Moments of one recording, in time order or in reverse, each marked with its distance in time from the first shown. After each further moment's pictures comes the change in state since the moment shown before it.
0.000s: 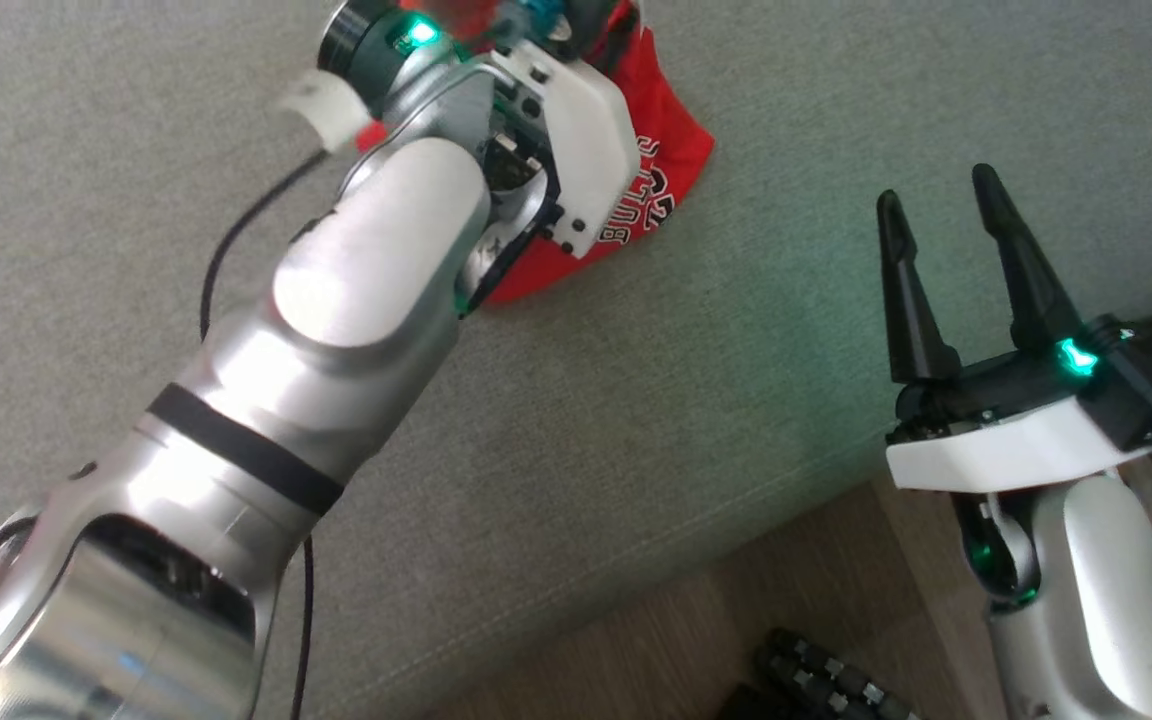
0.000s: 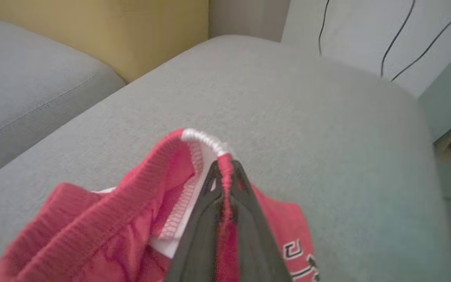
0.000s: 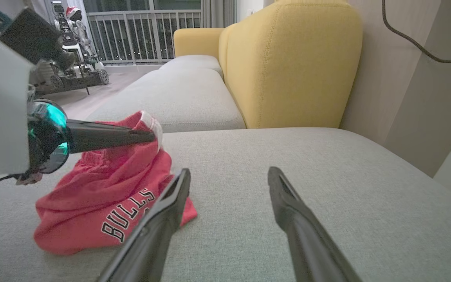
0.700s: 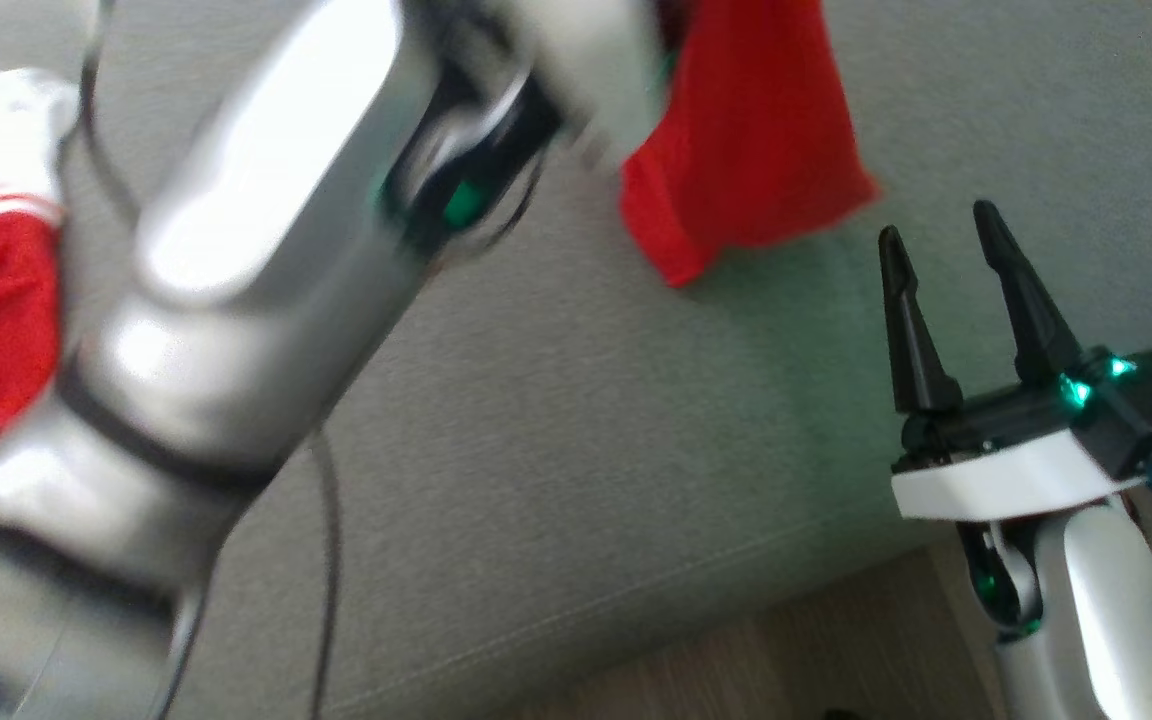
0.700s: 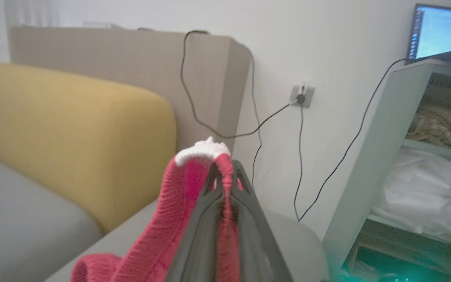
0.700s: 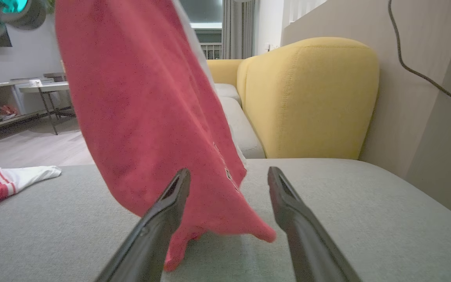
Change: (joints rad) left arm -0.085 0.067 0.105 -0.363 -0.354 -0.119 -0.094; right arm 0.049 0.000 -0.015 -0.005 -0.033 0.000 0.000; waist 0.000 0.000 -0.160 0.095
